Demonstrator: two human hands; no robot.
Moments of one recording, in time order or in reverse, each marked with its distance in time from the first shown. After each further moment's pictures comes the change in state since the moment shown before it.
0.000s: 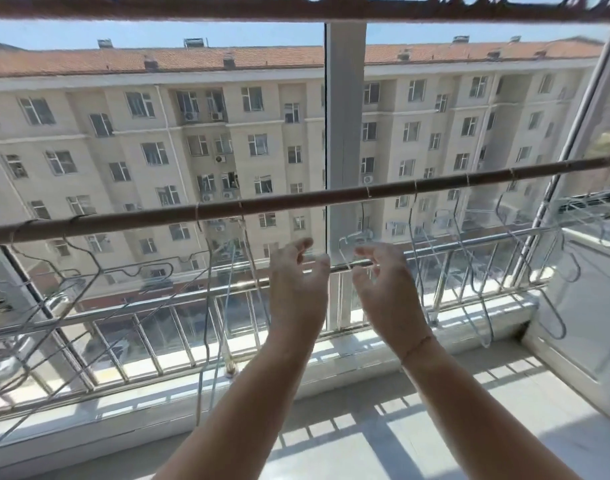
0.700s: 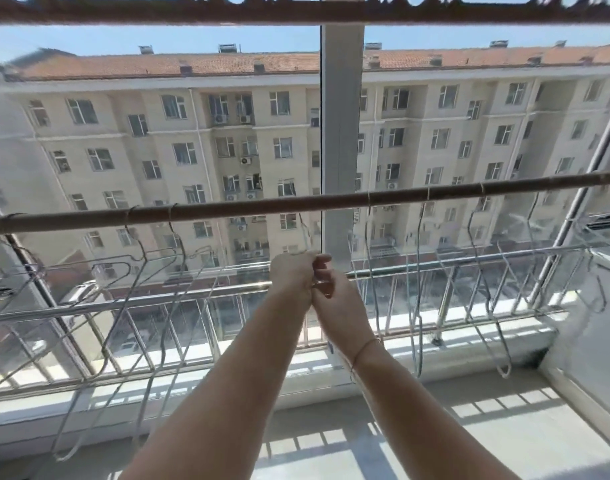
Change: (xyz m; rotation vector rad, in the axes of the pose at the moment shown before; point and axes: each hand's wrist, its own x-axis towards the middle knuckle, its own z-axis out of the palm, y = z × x) left_hand 0.068 -0.006 0.108 -0.514 0.027 -0.633; right_hand 0.028 0.061 0.000 0.367 -0.253 0.262
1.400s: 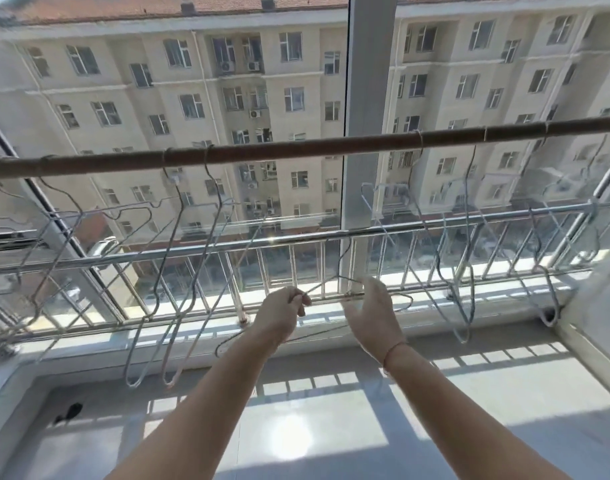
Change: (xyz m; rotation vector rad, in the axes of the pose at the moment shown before) left_hand -0.001 -0.096 -0.130 0.846 -0.084 0.140; right_hand -0.036 0.092 0.014 -0.442 -0.095 0.138
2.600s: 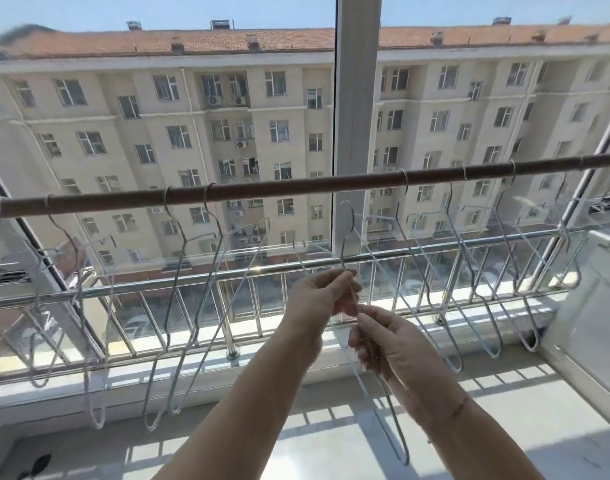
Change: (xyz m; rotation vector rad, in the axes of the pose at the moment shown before) left_hand -0.040 0.085 0.010 -0.753 -0.198 0.051; right_hand -0.069 -0.049 -0.058 1.061 -0.219 0.206
